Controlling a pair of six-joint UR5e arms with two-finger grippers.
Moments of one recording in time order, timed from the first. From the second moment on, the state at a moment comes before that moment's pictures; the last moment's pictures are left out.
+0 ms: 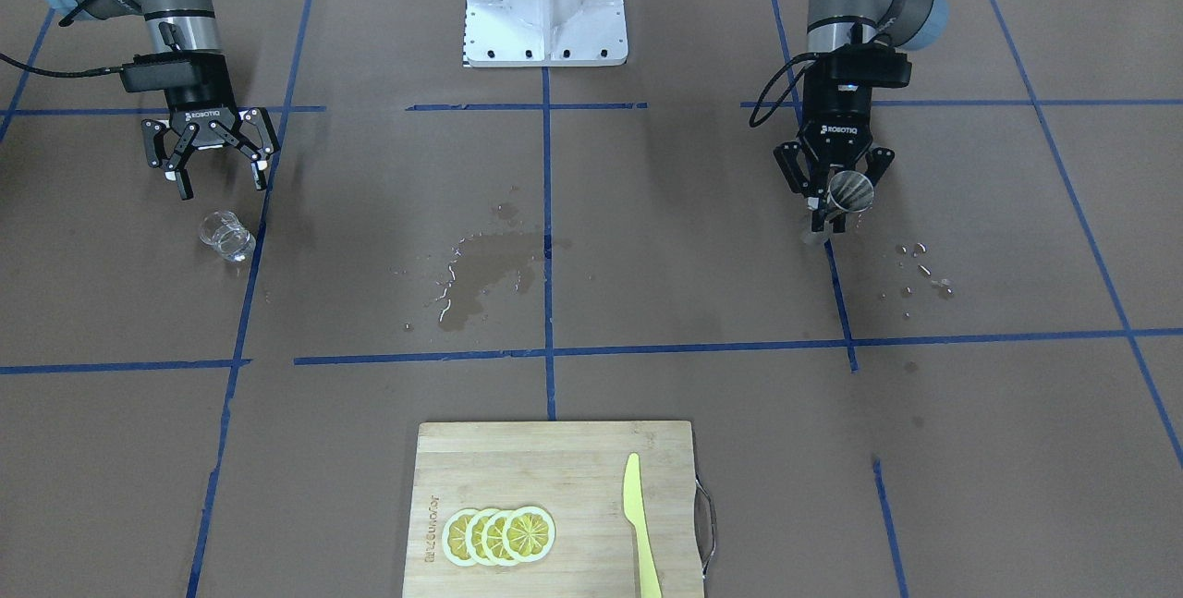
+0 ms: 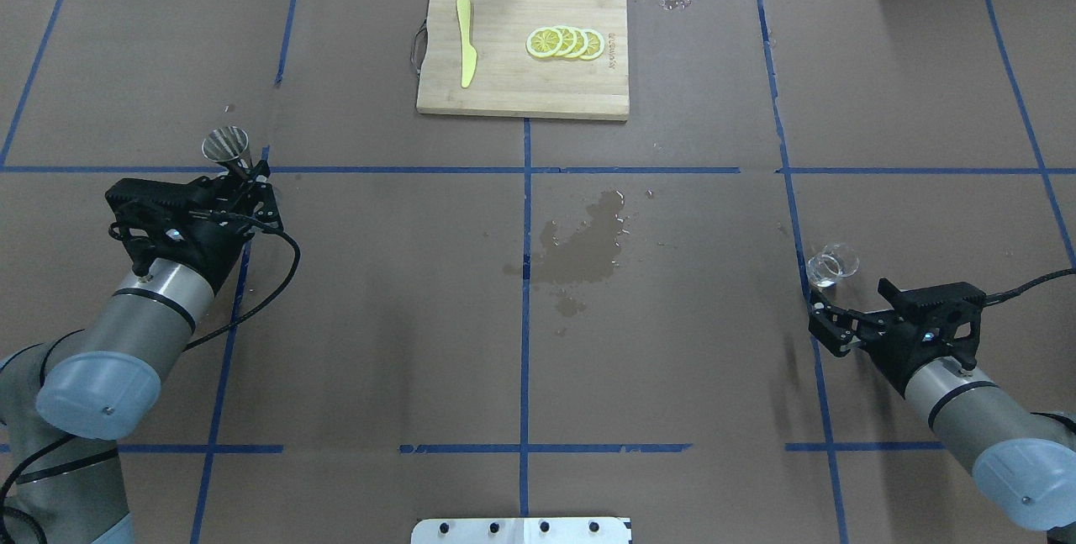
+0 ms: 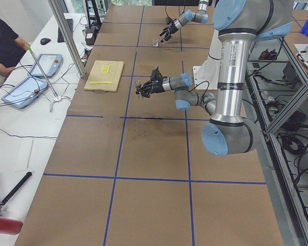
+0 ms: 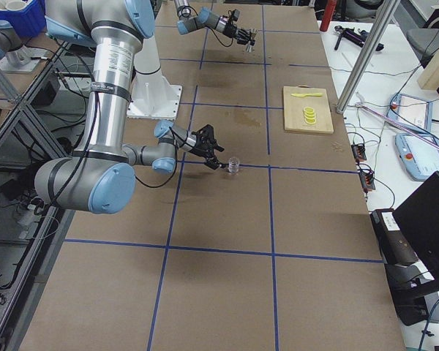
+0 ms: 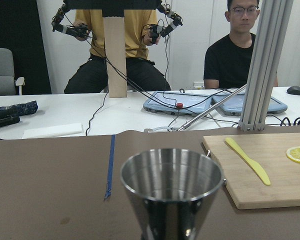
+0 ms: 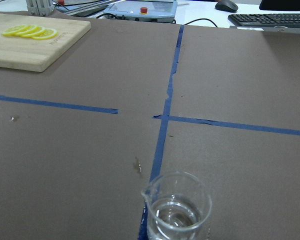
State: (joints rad) left arm -0.37 -1.65 -1.83 -2.48 -0.75 -1.01; right arm 0.19 -1.84 1.87 -0.60 0.83 1.20
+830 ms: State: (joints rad) left arm -0.37 -1.68 -1.81 -2.48 -0.75 -1.00; right arm 0.23 -1.71 1.71 -0.60 0.73 1.15
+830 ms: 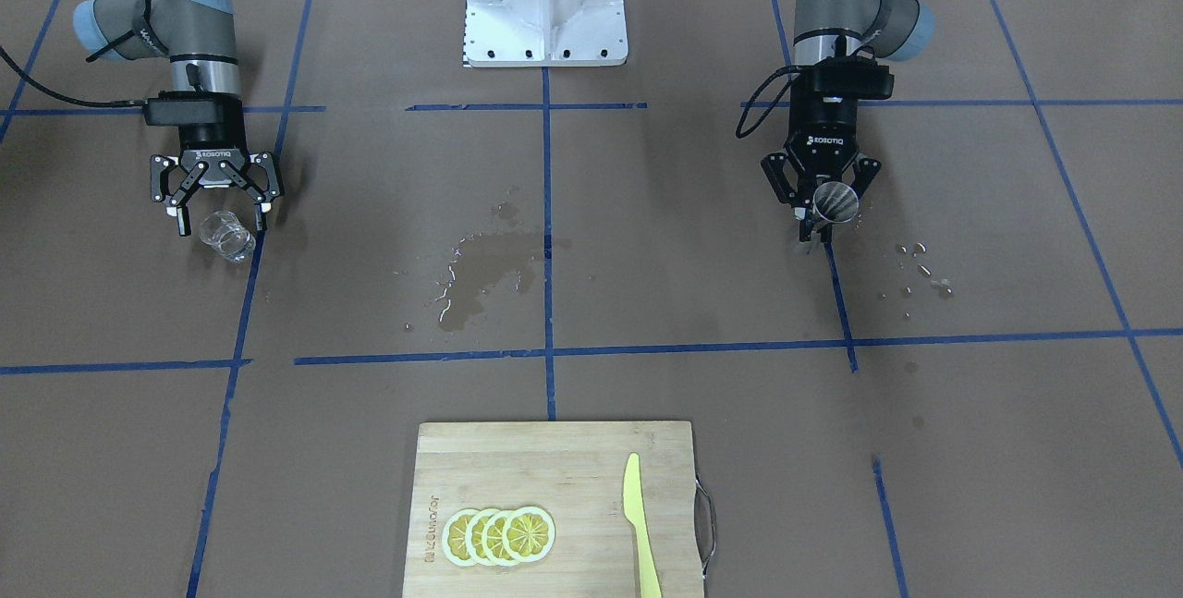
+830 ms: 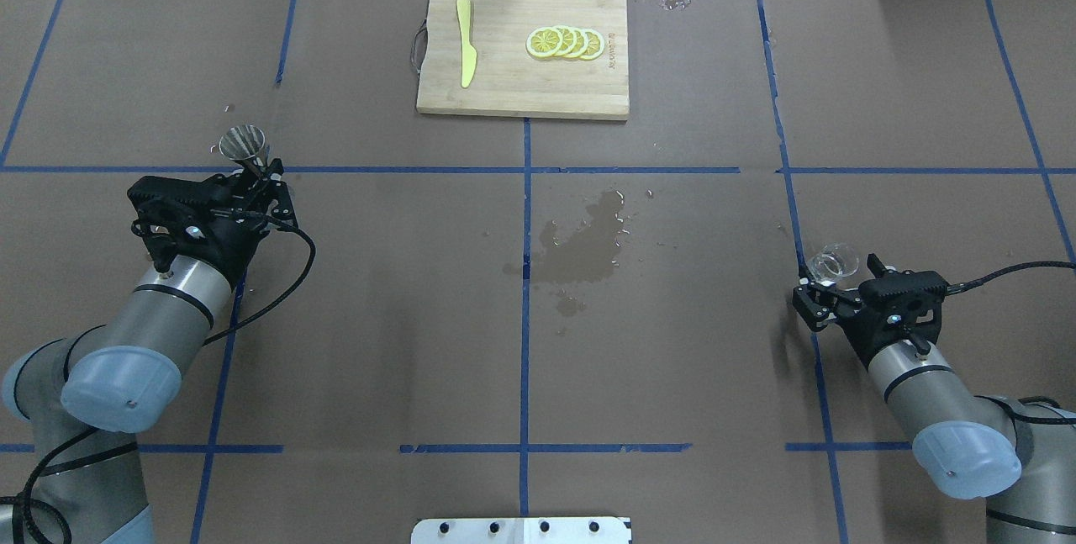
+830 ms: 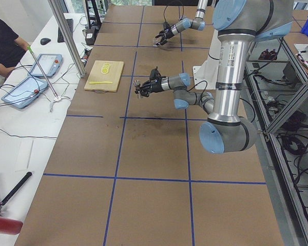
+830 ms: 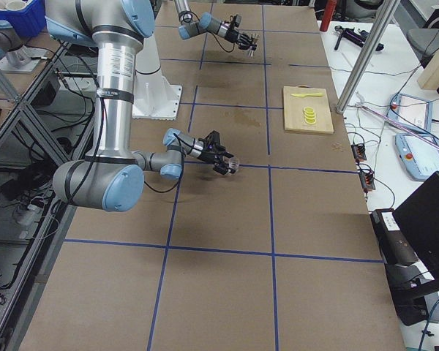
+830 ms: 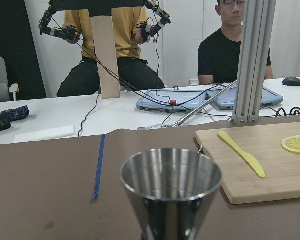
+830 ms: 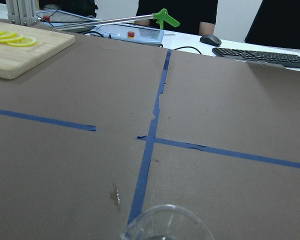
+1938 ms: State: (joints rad) left arm -0.37 -1.68 -1.81 -2.48 -0.75 -1.00; right arm 0.26 -1.66 1.65 -0.60 0.74 1.15
